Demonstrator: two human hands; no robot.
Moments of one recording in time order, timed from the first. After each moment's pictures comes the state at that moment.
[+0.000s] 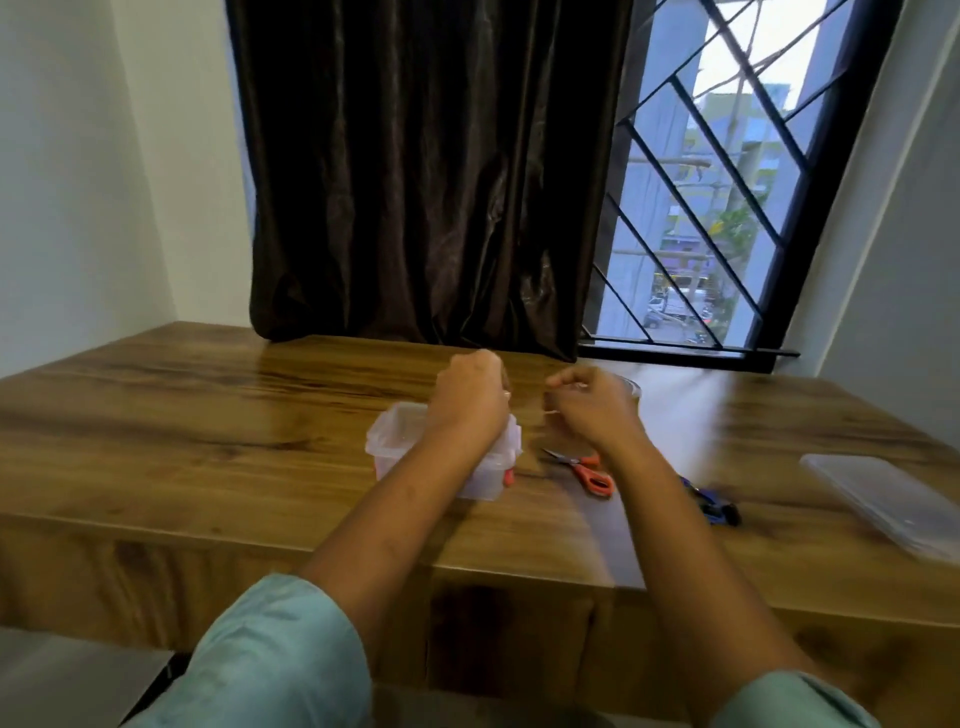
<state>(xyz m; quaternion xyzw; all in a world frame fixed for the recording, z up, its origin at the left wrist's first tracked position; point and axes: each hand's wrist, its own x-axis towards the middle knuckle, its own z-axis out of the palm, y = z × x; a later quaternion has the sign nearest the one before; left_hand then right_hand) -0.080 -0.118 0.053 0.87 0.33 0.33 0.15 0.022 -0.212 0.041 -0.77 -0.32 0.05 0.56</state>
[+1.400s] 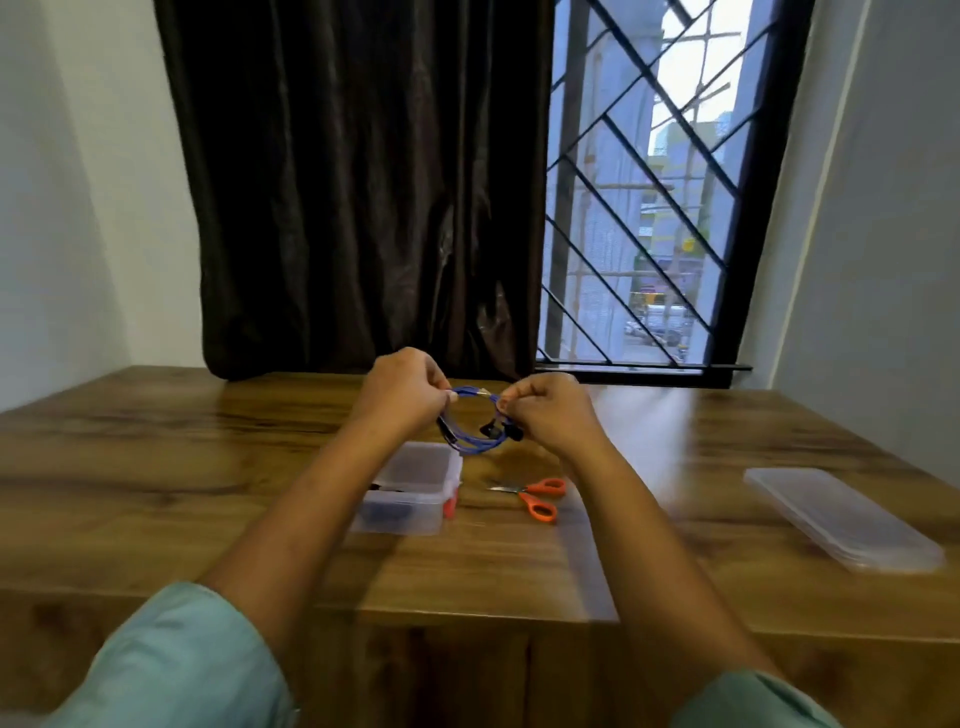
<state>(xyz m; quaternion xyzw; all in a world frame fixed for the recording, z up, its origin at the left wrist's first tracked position) -0.072 -0.122 0.089 0.87 0.32 0.31 0.21 0.047 -0.235 0.063 -0.73 -0.37 0.07 0.57</state>
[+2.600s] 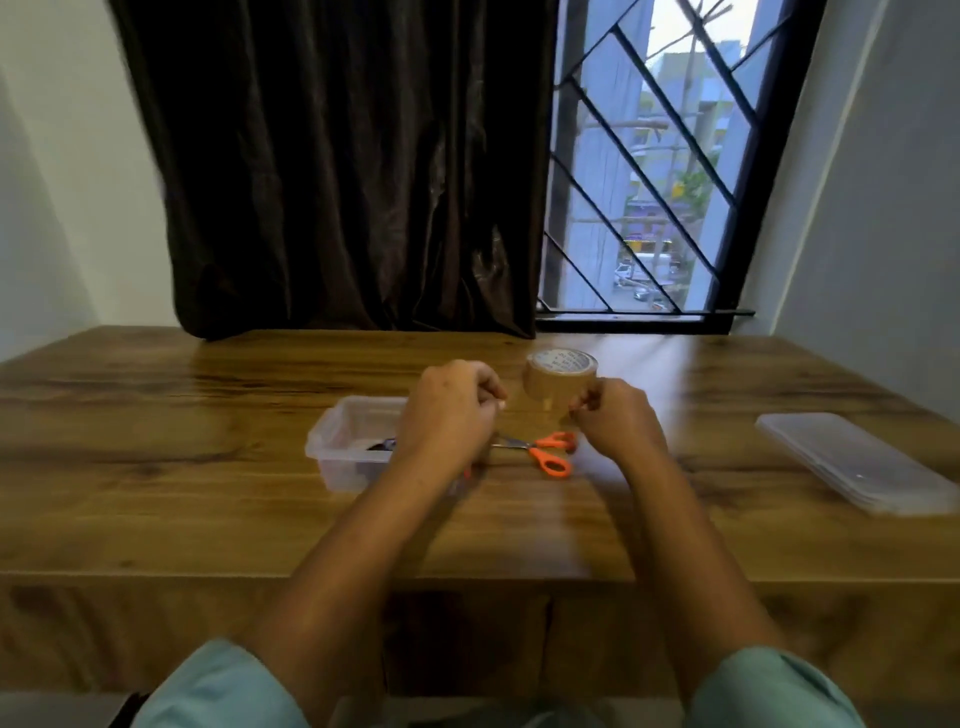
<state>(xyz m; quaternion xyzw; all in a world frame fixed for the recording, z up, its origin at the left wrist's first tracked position) -0.066 -0.147 0.035 0.88 0.24 0.35 0.21 0.087 -0.252 0.007 -0.89 -0.27 -0.03 0.36</state>
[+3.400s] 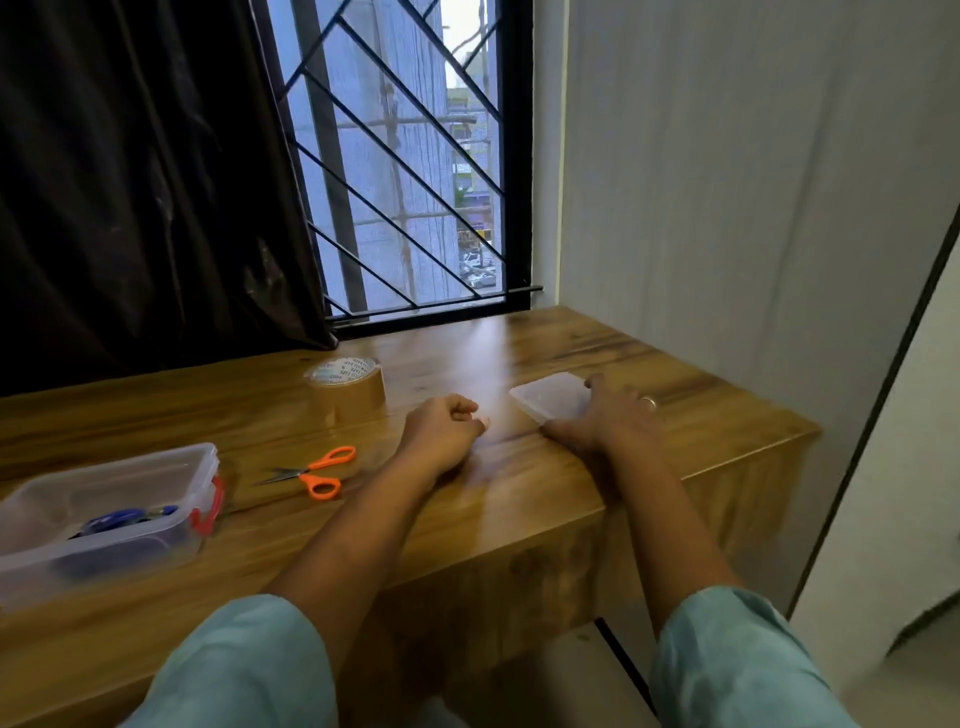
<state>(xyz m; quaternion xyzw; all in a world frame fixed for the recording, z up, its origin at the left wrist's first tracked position) 0.103 -0.271 -0.015 0.85 0.16 0.16 0.47 0.192 -0.452 -0.015 -0.97 -0.06 -0.03 0.22</state>
